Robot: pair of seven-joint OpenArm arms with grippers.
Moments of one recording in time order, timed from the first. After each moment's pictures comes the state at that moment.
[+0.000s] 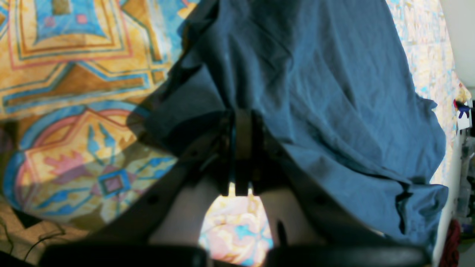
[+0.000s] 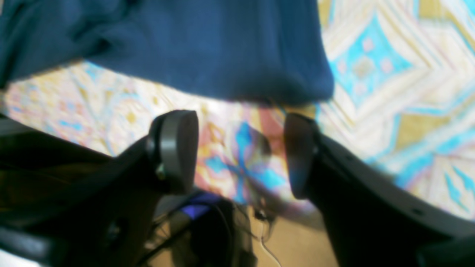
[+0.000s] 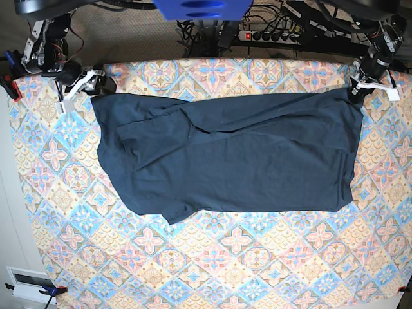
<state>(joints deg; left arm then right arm) 21.5 -12.1 -48.6 85.4 -59.1 -20.5 52.0 -21.7 17.6 30.2 88.2 54.9 34.8 -64.5</state>
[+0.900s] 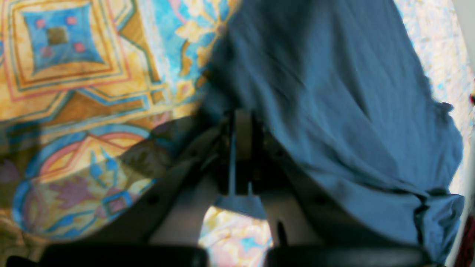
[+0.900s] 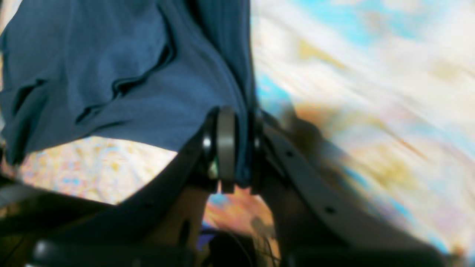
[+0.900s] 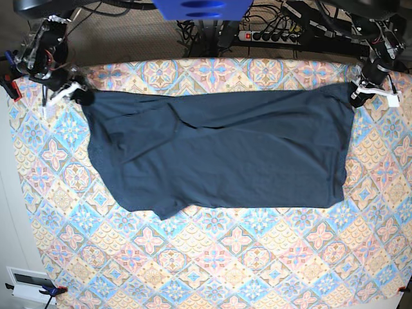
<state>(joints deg) 19.9 -13.9 -48.0 85.4 -55.3 -20.9 52.5 -17.8 16.0 40.9 82.2 53.6 34.6 -65.2</state>
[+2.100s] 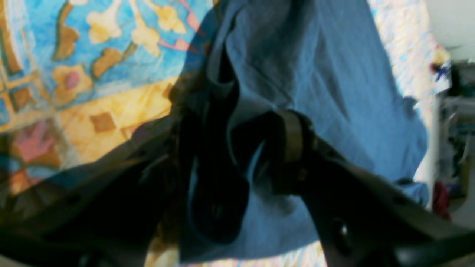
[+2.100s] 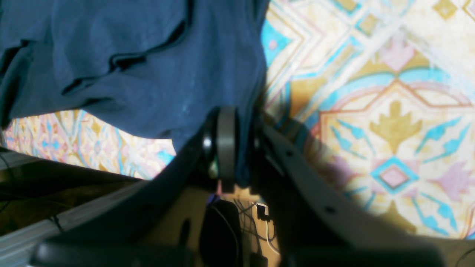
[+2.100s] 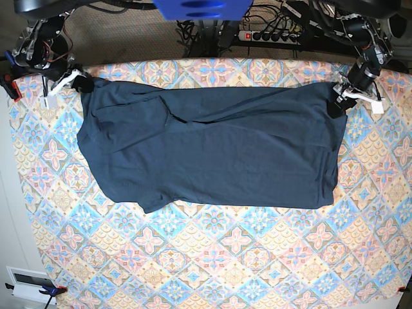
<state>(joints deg) 16.0 -12.3 -40.5 76.5 -57.8 -24.6 49.0 -19.2 16.1 41.1 82.2 53.3 40.4 -67.6</state>
